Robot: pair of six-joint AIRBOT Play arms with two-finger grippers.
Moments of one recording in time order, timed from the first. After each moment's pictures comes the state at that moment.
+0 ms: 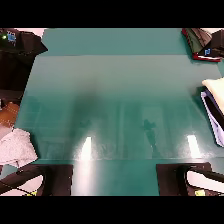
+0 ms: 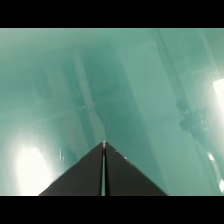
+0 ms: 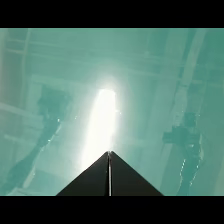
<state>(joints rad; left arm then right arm) -0.13 -1.21 1.80 1.29 -1.35 -1.47 -0.12 -1.31 1.95 -1.15 1.69 1.58</state>
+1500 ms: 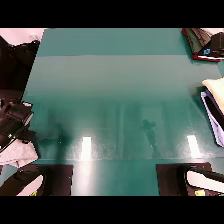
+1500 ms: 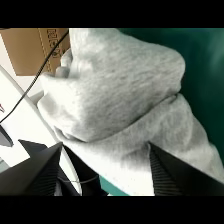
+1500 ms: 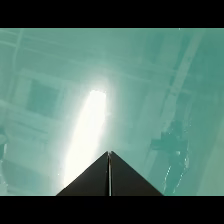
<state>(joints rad) -0.13 -0.93 0.60 2.19 -1.53 -1.83 -0.12 -1.31 1.94 -1.15 1.67 1.47</state>
